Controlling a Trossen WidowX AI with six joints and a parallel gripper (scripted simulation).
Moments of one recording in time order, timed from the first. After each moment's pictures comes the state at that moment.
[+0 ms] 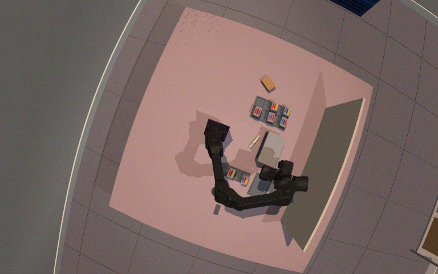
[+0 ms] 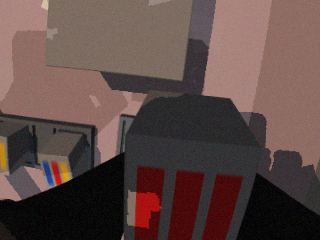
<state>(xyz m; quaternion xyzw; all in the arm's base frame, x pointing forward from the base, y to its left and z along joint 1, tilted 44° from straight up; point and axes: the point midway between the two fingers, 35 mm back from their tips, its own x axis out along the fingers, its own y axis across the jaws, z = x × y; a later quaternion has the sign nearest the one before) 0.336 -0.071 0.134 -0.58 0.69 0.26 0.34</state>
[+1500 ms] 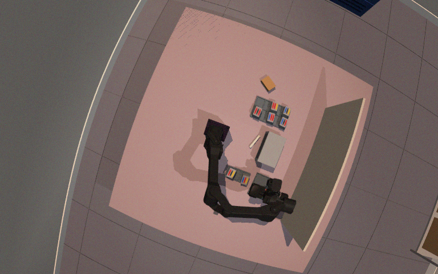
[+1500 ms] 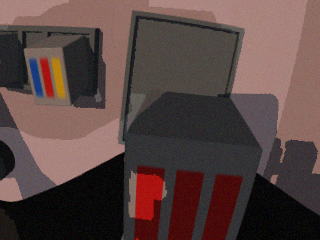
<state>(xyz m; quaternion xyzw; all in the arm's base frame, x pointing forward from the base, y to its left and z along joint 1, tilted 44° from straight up) 0.308 -0.161 0.177 -0.59 0.70 0.25 0.31</state>
